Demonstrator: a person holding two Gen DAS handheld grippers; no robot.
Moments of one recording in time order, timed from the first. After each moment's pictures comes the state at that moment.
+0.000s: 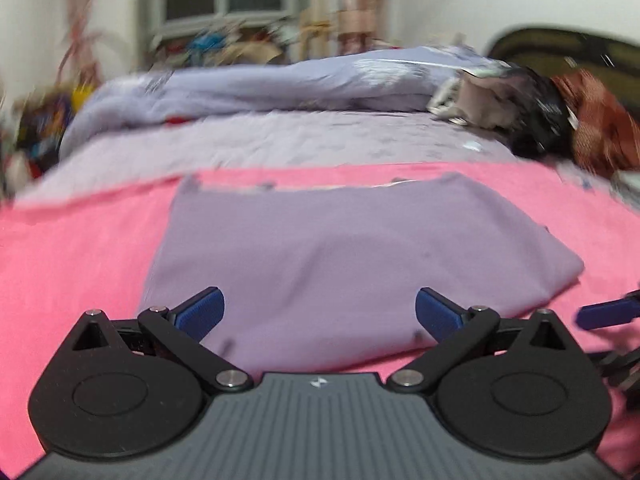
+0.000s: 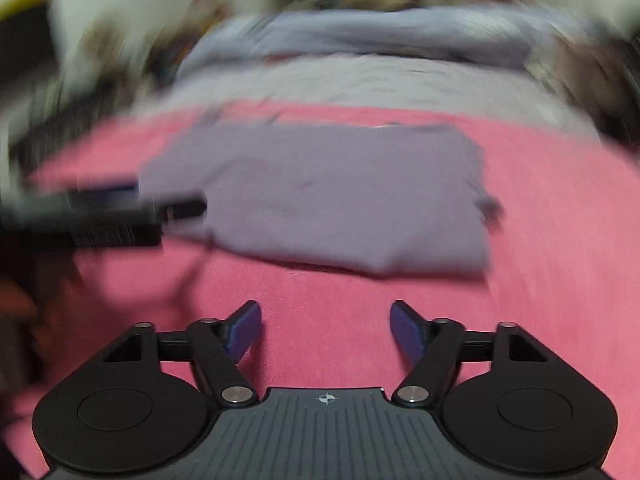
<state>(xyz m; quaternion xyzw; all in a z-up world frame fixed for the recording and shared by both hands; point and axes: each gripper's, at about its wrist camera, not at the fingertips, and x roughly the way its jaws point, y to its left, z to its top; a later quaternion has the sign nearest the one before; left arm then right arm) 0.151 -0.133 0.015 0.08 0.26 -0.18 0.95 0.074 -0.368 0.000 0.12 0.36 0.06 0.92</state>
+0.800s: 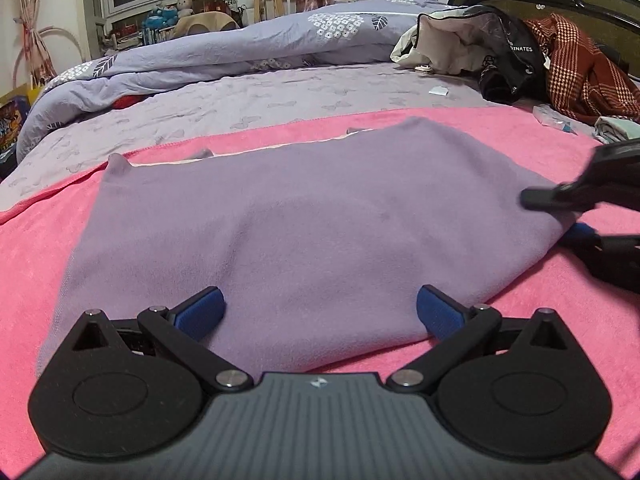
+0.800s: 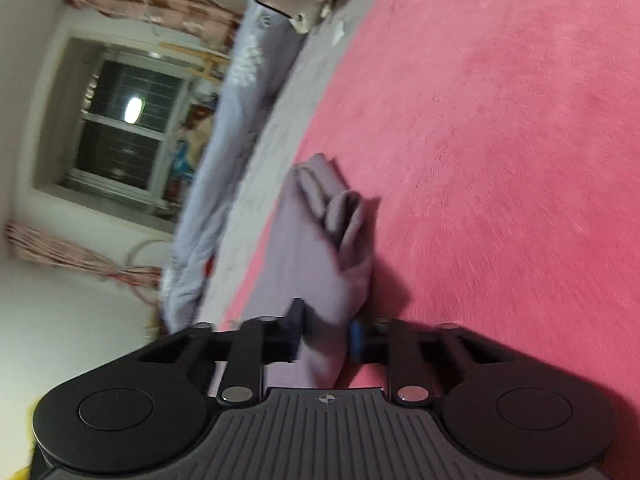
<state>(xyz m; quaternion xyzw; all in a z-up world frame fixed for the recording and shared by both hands) 0.174 -0.165 -0.010 0.10 0.32 -0.22 0.92 0.123 -0.446 -0.070 0.56 0.26 -0.05 0.79</state>
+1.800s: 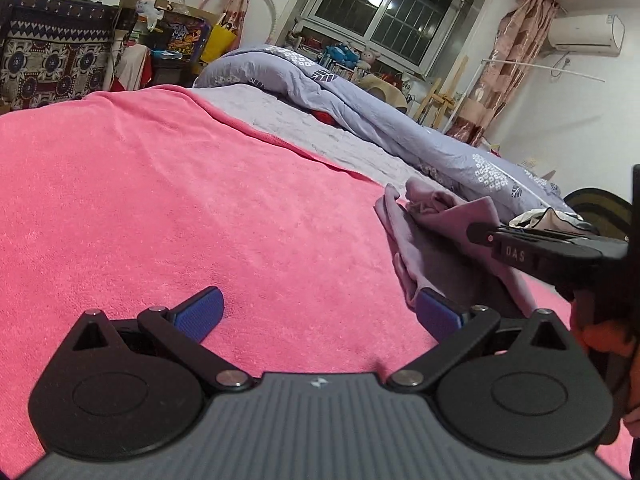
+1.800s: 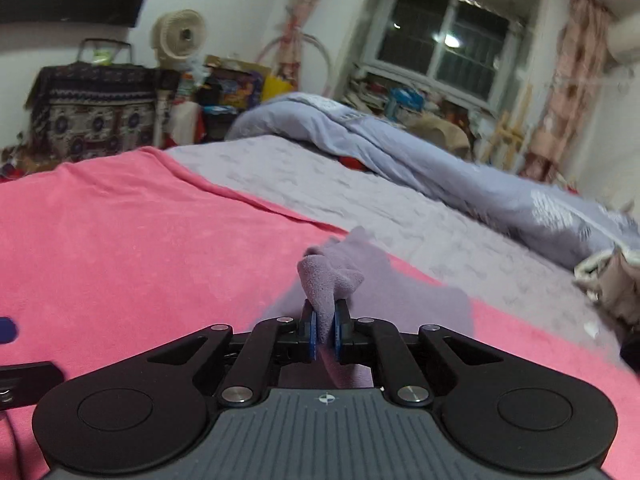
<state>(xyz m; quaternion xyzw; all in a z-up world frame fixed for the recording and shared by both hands) 0.069 0.099 -0.008 -0.20 0.25 -0.08 0.94 0.179 -0.076 0.042 -0.17 0.22 0.09 0.95</state>
